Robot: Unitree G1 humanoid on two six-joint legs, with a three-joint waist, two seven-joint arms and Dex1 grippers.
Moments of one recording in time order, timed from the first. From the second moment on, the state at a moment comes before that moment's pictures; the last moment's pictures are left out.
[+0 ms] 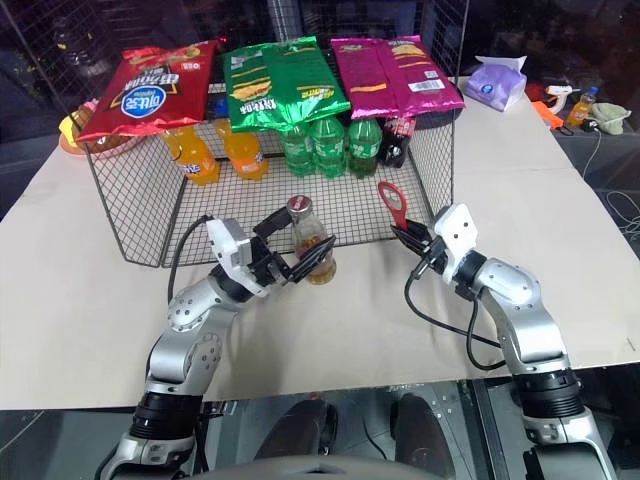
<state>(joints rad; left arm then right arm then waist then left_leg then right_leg) -0.16 0.26 -0.03 -0.18 -0.40 -0.05 -0.76 -0.25 -0.43 0.04 -0.15 0.29 0.19 0.71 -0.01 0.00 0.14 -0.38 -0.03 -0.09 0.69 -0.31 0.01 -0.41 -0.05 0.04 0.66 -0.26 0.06</state>
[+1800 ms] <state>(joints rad) -0.15 0.27 -0.03 -0.20 -0.41 -0.12 -0.76 -0.43 -0.33 0.26 -0.02 -0.17 -0.27 0.52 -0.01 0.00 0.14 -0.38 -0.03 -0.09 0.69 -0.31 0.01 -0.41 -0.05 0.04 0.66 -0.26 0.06</state>
